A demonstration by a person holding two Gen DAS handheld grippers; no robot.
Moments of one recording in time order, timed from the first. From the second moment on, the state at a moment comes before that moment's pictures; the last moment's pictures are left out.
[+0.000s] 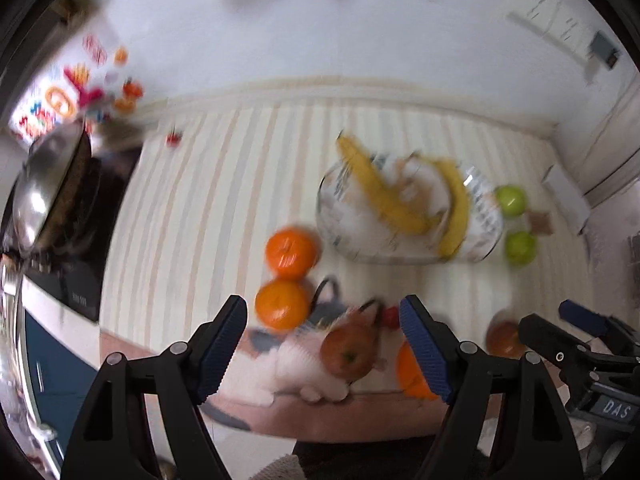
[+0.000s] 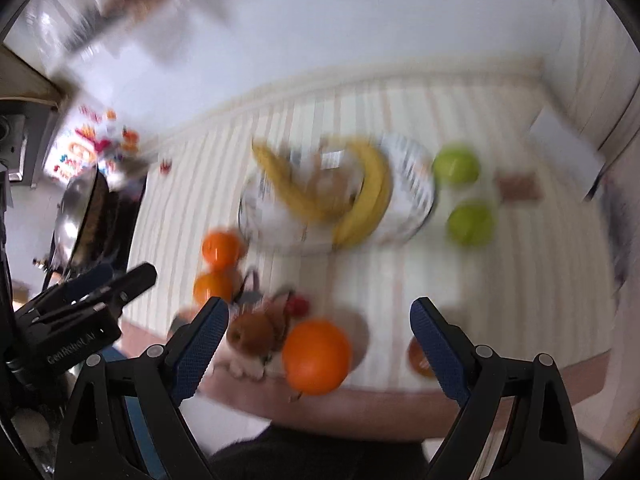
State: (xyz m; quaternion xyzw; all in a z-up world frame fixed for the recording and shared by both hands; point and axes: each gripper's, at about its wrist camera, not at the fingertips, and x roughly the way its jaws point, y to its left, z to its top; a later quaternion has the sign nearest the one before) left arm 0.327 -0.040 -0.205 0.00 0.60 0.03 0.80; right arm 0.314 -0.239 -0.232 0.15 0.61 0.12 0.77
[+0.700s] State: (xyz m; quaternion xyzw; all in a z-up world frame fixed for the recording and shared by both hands) left arm 0.313 -0.013 -0.321 -0.01 0.70 0.07 0.71; right arm 0.317 -0.189 -0.405 0.17 0.75 0.10 0.63
